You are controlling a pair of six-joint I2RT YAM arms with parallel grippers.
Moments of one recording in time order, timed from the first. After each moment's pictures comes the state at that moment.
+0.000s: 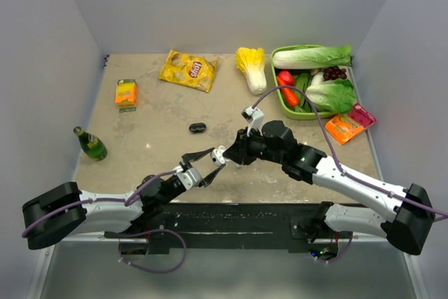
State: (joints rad) left arm -1.08 1.05 0.06 1.26 -0.08 0.30; right arm 0.90 1.10 0.79 -0.11 -0.14 0.55
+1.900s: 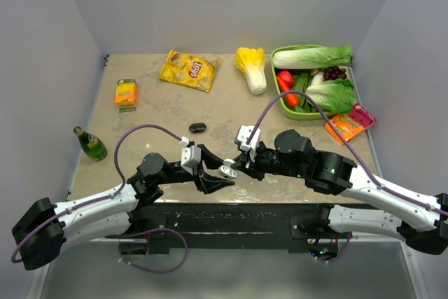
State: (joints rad) left arm -0.91 0.89 0.32 0.76 0.57 -0.25; right arm 1.13 0.93 1.01 -0.47 -0.07 -0.07
